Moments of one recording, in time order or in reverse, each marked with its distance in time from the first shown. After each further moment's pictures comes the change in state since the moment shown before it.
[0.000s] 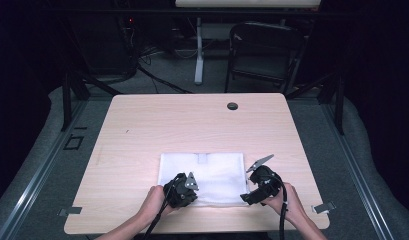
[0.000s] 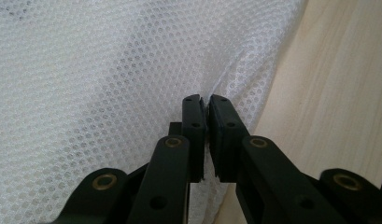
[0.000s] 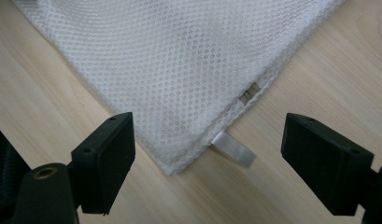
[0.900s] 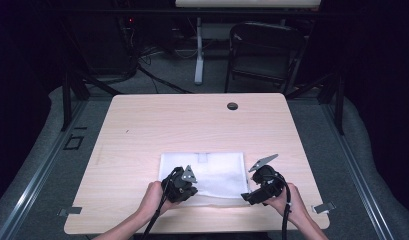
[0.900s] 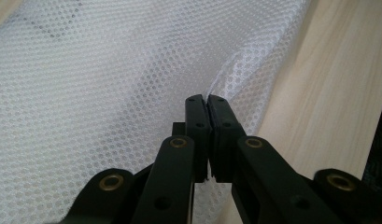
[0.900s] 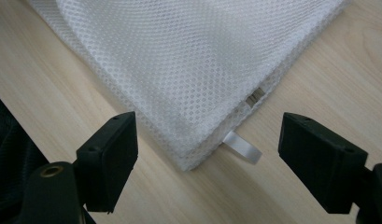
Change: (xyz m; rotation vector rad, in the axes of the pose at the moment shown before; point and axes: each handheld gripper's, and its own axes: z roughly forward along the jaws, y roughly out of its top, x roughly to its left) left arm 0.007 0.010 -0.019 -0.058 0.010 -0.060; right arm 0.004 -0.001 -0.014 -0.049 0.016 0.002
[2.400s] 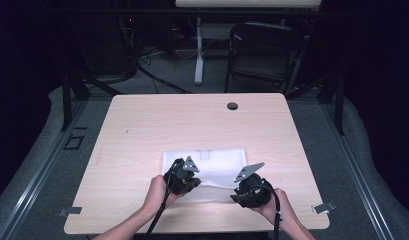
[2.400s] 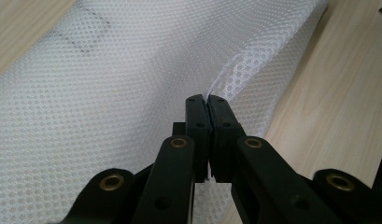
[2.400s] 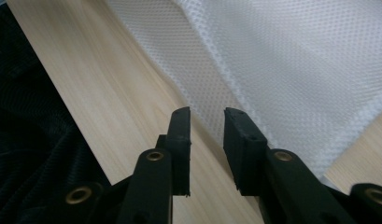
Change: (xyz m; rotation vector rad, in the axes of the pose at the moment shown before) left arm 0.009 0.017 -0.005 -0.062 0.032 -0.097; right arm 0.046 0.012 0.002 -0.057 0.041 -0.157
